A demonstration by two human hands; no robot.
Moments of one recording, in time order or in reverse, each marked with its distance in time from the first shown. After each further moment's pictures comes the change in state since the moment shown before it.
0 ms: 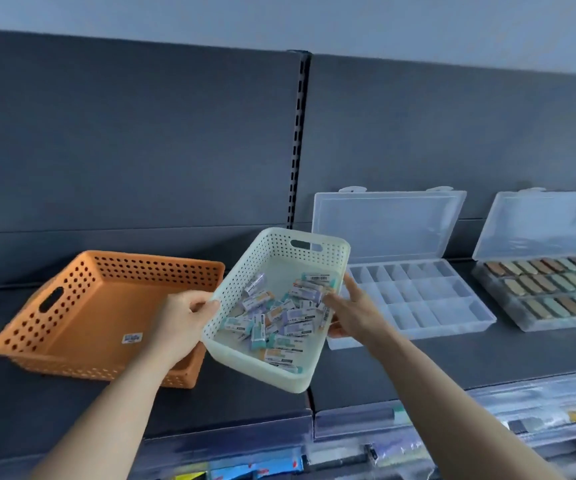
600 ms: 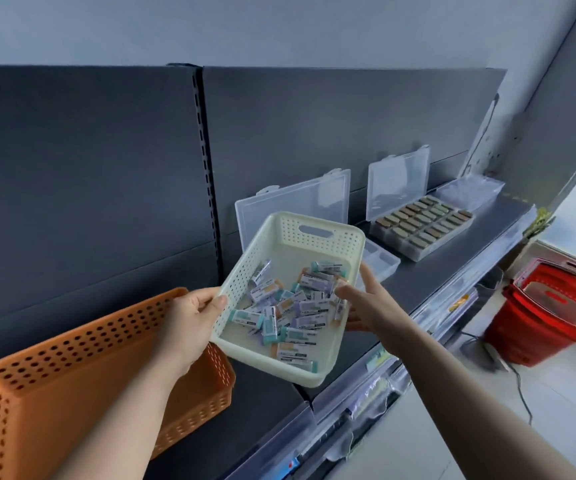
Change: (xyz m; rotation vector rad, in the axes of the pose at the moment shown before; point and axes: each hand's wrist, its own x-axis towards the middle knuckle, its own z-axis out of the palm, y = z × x) left_hand 0.051 0.037 0.029 -0.308 -0.423 0.227; right_hand -0.069 0.003 -0.011 0.181 0.480 0.025
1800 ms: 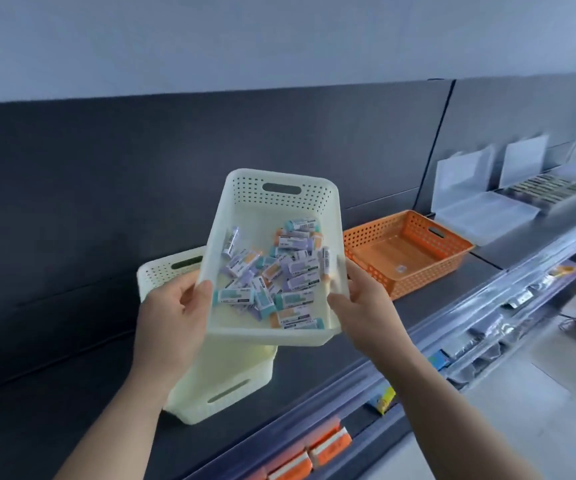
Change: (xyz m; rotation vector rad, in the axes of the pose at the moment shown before) left_hand -0.357 -0.066 -0.565 0.268 0.315 0.247; right_hand -0.412 -0.087 0.542 -0.118 -0.025 -0.292
